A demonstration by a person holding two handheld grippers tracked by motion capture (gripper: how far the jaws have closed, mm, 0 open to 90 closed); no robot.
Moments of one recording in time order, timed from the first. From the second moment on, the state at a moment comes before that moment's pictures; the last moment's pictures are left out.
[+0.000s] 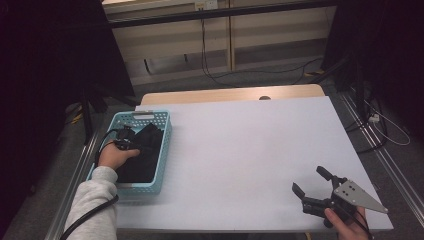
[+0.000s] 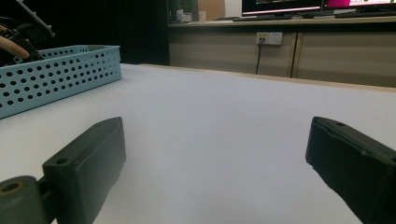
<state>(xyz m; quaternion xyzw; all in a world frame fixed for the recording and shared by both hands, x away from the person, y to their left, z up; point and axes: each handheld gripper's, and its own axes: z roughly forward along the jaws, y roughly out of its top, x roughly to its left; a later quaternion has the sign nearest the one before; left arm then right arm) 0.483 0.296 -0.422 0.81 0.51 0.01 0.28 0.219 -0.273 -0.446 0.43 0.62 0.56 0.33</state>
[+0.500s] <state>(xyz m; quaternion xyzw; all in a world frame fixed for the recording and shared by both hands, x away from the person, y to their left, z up) 0.478 0.291 -0.327 0.80 0.50 0.02 0.32 0.217 -0.276 -0.445 0.43 0.62 0.56 0.33</state>
